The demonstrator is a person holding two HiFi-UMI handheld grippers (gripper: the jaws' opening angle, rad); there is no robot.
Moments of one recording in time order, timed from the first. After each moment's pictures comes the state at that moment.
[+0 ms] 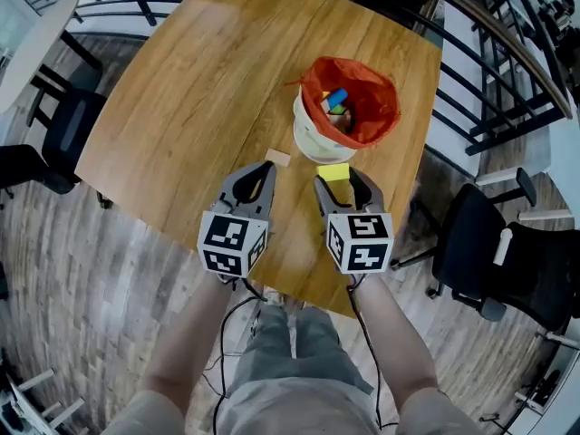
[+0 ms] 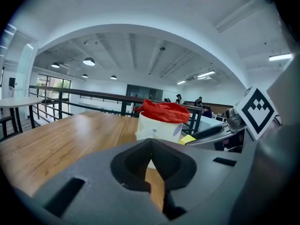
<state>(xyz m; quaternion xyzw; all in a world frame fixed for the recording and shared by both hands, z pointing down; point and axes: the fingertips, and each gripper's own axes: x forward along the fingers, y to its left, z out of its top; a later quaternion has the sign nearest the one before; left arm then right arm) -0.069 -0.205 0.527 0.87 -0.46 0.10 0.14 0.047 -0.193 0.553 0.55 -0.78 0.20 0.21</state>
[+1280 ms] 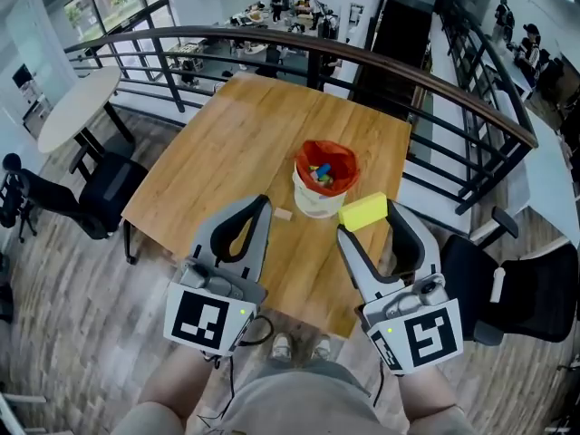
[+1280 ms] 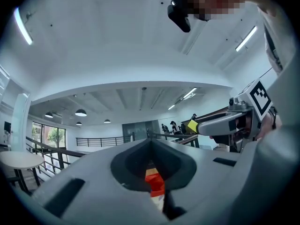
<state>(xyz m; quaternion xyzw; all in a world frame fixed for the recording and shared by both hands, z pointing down) -0.064 -0.039 0.170 0.88 -0.47 -0.02 -0.11 0.053 -0.015 0.164 0.49 -0.87 -0.08 0.02</state>
